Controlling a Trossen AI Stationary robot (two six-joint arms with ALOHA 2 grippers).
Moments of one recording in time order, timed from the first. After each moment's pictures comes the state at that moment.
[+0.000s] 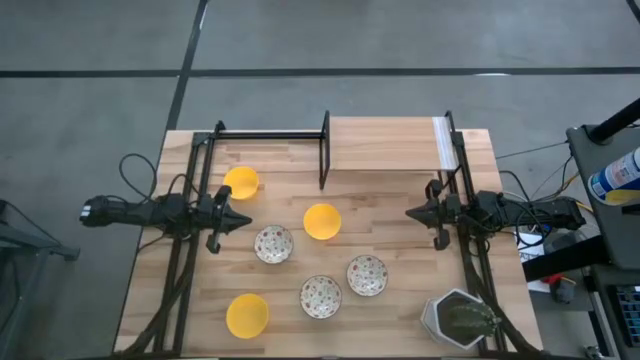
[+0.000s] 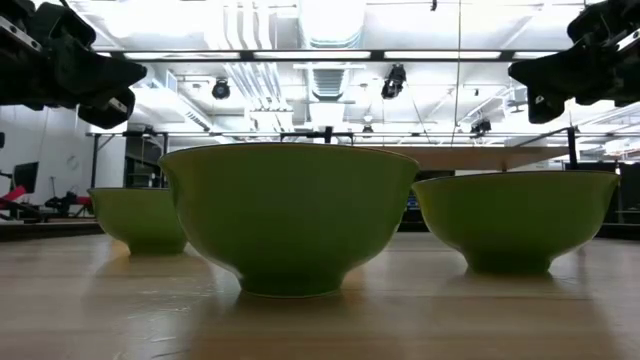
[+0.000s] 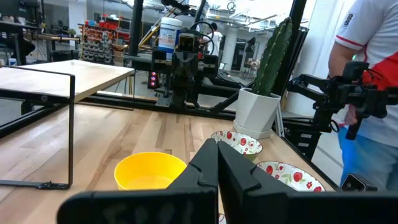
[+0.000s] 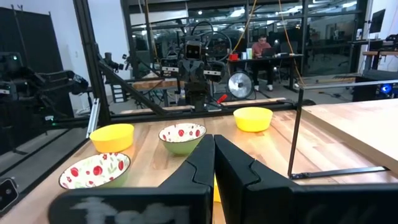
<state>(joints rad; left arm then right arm) -0.12 0.00 0.01 0.04 -0.05 -0.16 0.08 0.03 0.01 0.10 0.08 0.11</state>
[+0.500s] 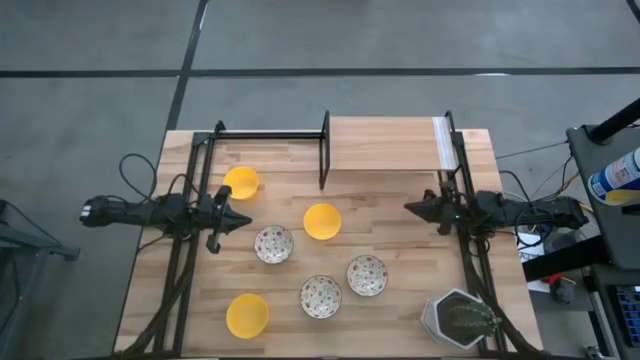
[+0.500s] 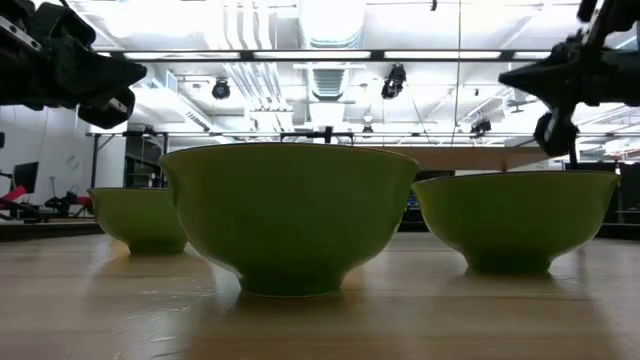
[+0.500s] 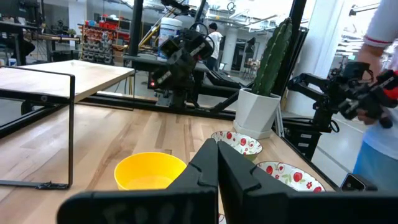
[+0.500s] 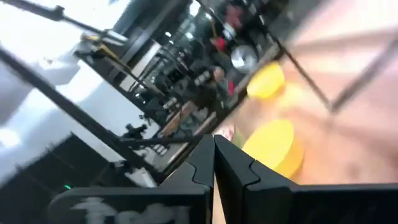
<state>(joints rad) -0.12 0.00 0.01 0.04 -0.05 -0.16 0.08 0.07 0.01 0.12 0.19 0.91</state>
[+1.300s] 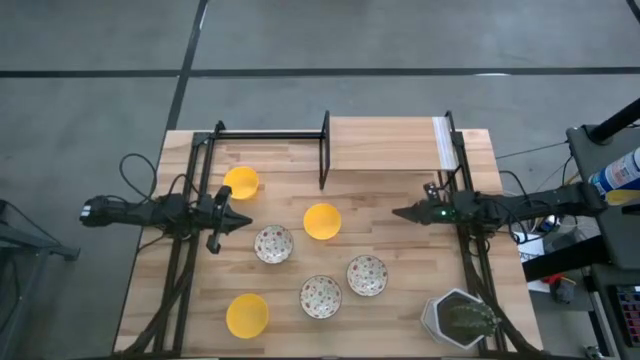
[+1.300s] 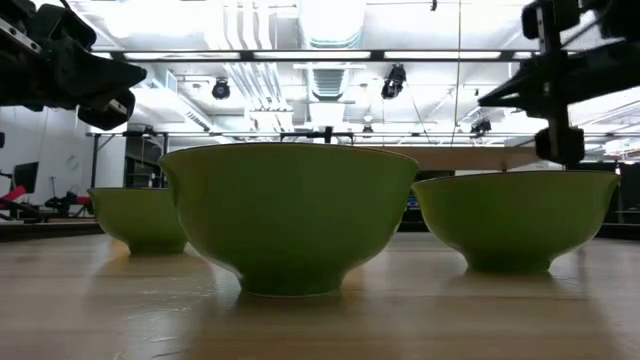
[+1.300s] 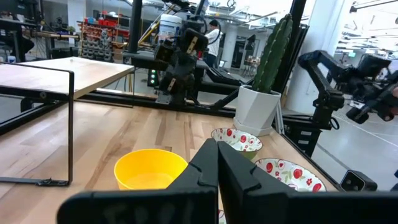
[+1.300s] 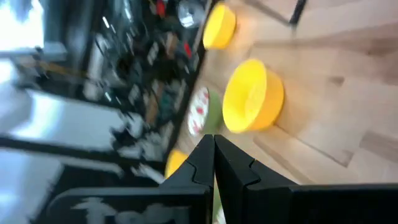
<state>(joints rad) -0.12 0.00 0.01 0.03 -0.05 -0.16 0.08 0.54 0.18 0.13 0.16 1.28</state>
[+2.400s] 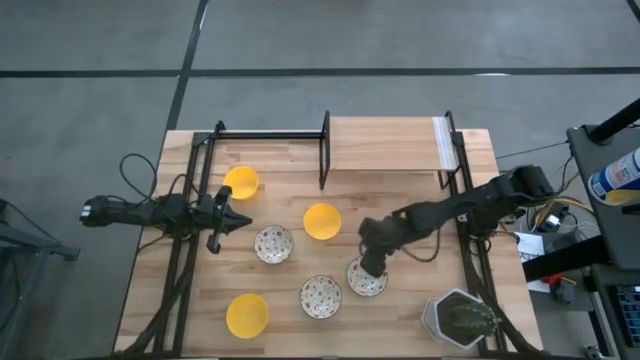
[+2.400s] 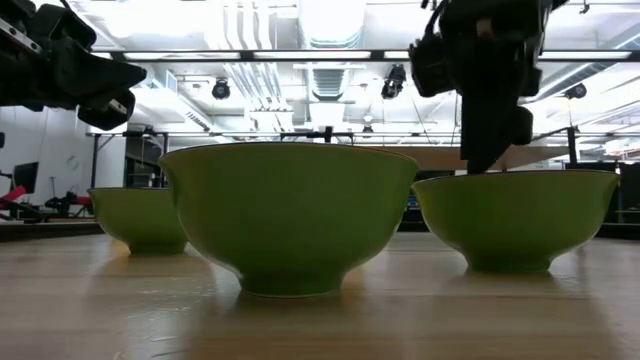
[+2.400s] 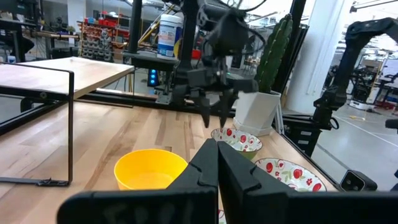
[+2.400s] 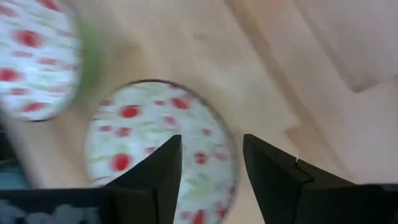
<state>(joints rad) -0.12 0.00 0.01 0.03 -0.04 -0.16 0.24 1.57 1.02 -0.62 -0.04 0.85</state>
